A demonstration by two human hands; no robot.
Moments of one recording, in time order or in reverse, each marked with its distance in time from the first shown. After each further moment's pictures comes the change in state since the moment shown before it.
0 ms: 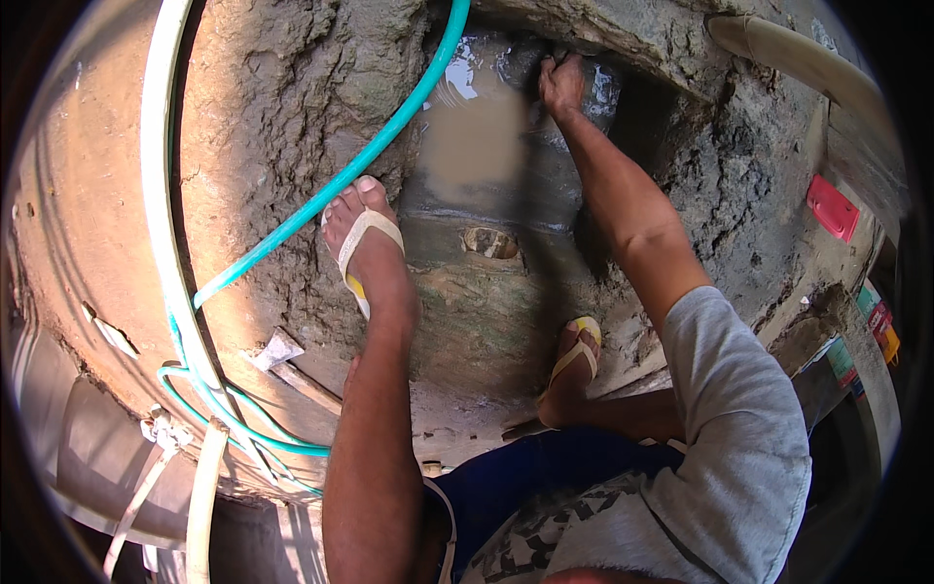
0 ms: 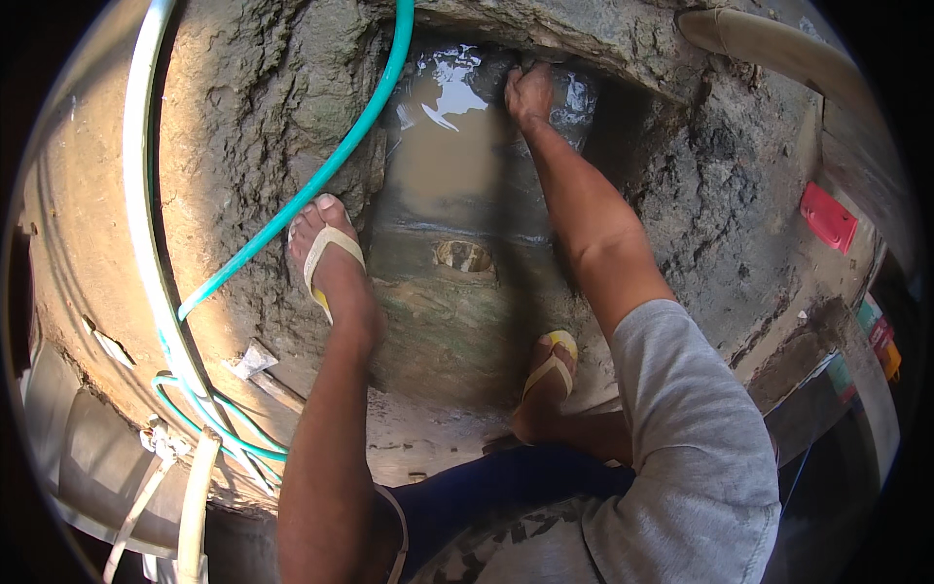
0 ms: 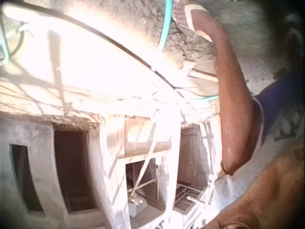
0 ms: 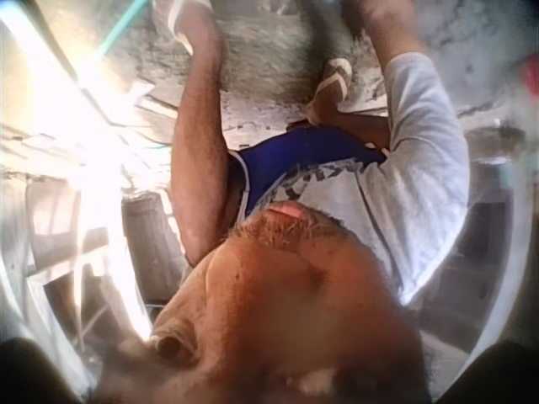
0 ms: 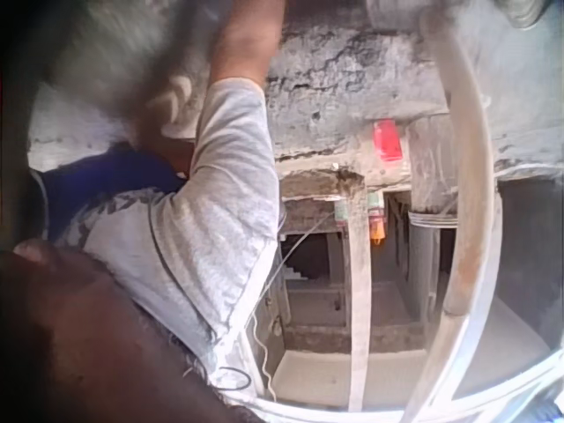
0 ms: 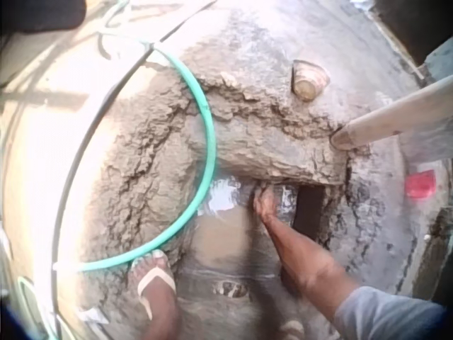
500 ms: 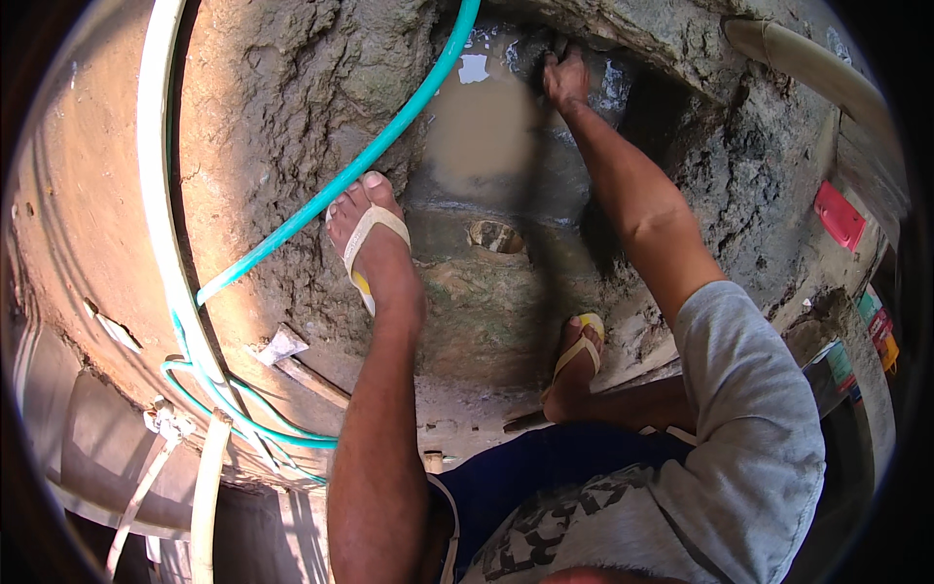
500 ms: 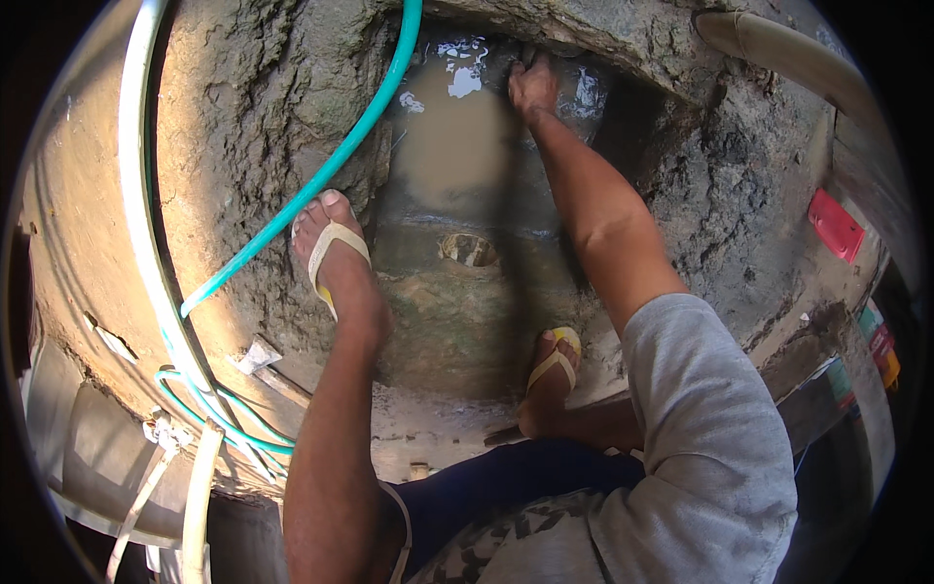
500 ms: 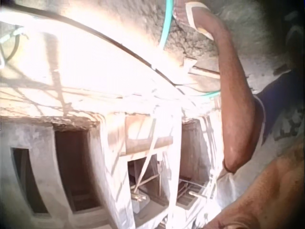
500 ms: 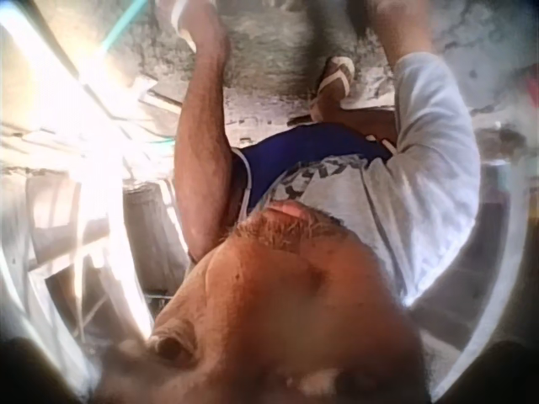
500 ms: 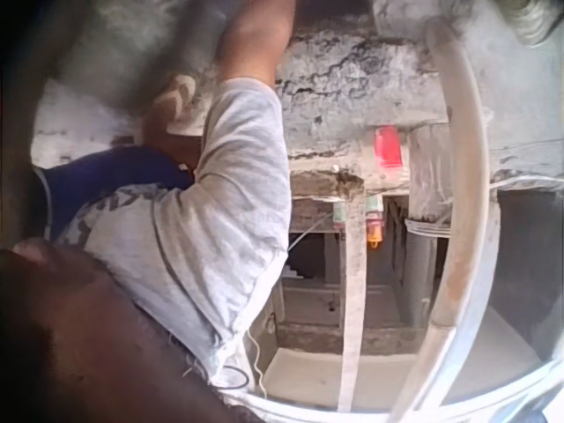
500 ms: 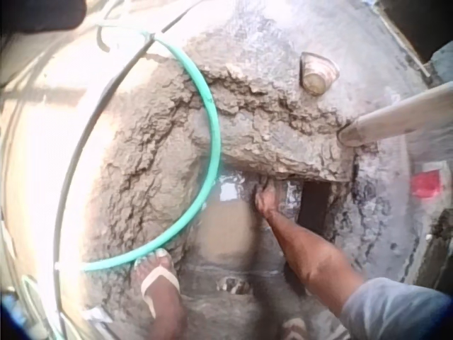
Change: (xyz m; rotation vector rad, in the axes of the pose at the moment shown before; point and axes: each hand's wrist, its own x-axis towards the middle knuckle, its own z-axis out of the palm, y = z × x) left_hand -0.005 -0.007 -0.010 -0.050 -0.120 -0.097; right_hand -0.015 0.002 0.034 -0.029 -0.137 0.030
